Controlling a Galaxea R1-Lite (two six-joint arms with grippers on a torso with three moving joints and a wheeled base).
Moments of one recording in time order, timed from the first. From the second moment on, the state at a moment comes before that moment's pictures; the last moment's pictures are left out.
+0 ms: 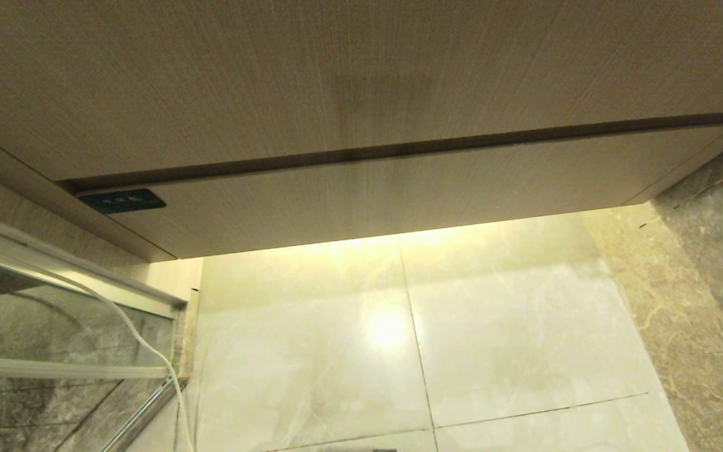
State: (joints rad) left arm 0.00 0.00 0.00 0.00 0.00 0.00; right arm 0.00 0.00 0.00 -0.01 -0.01 0.04
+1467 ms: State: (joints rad) left arm 0.00 0.00 0.00 0.00 0.00 0.00; right arm 0.01 0.56 -1.26 0.47 0.22 -0.03
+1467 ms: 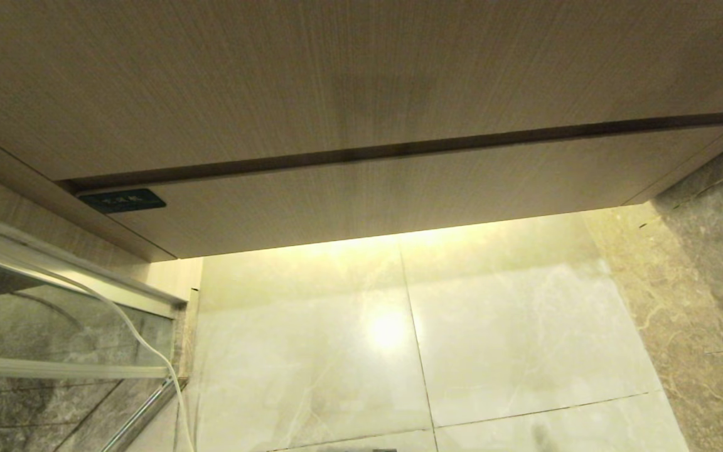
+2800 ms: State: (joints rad) left arm 0.00 0.00 0.00 0.00 0.00 0.00; right arm 0.25 1.62 -1.86 1.13 0.39 -0.61
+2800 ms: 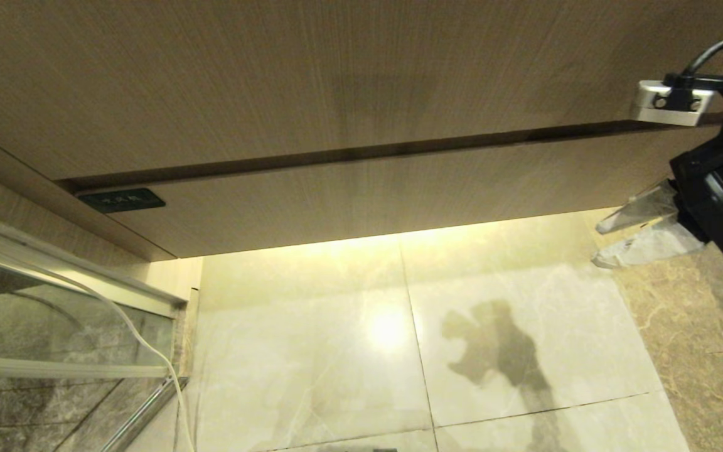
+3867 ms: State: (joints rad) left arm 0.00 0.00 0.00 0.00 0.00 0.00; right arm 0.22 1.72 -1.53 0.11 0.41 -1.30
